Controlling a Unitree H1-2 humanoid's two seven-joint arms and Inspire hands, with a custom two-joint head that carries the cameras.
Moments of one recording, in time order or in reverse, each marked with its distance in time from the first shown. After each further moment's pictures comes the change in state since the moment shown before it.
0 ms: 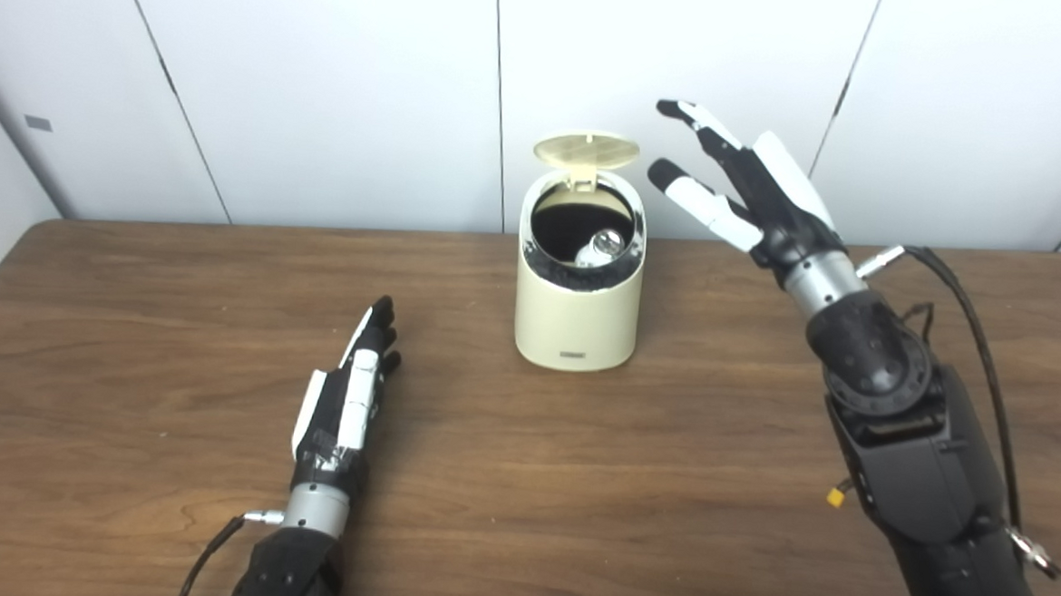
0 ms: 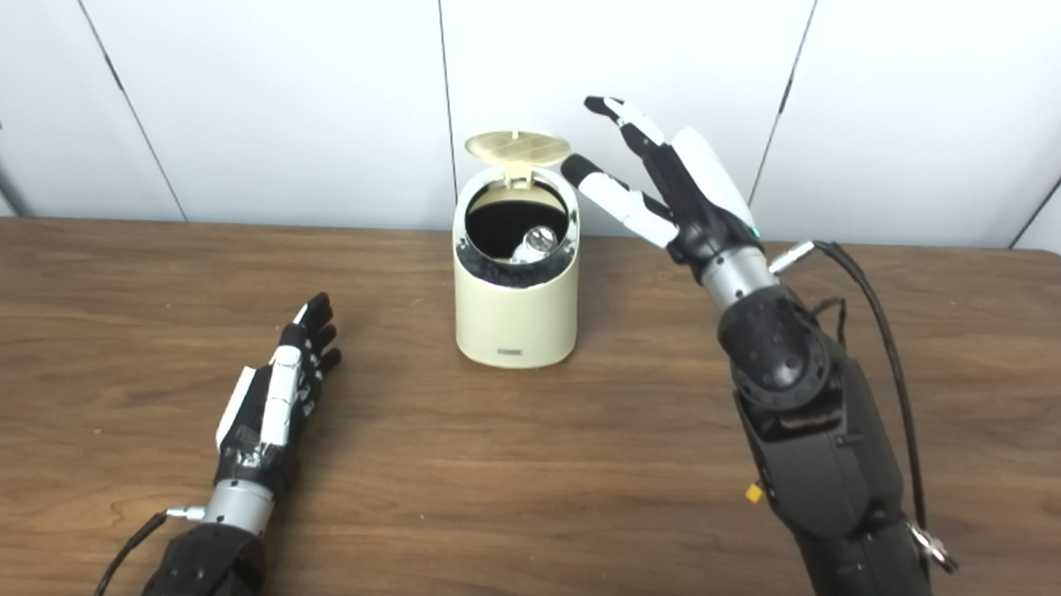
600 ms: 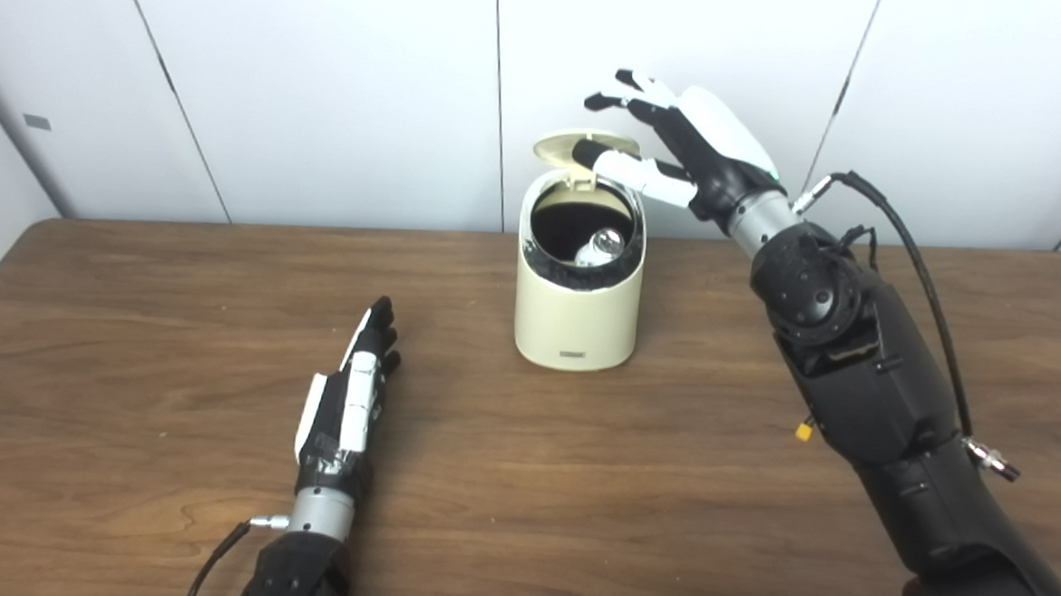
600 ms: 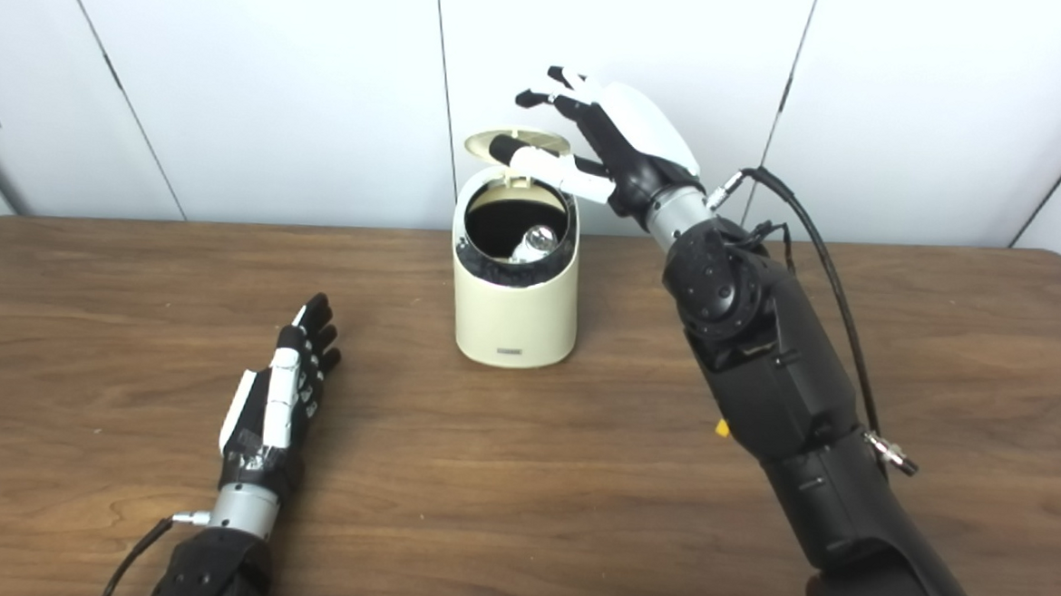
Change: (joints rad) left arm 0.006 -0.012 -0.013 0.006 -0.036 -0.013 -0.002; right arm -0.115 -0.001 0.088 0.083 -0.100 -0.003 0.029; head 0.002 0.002
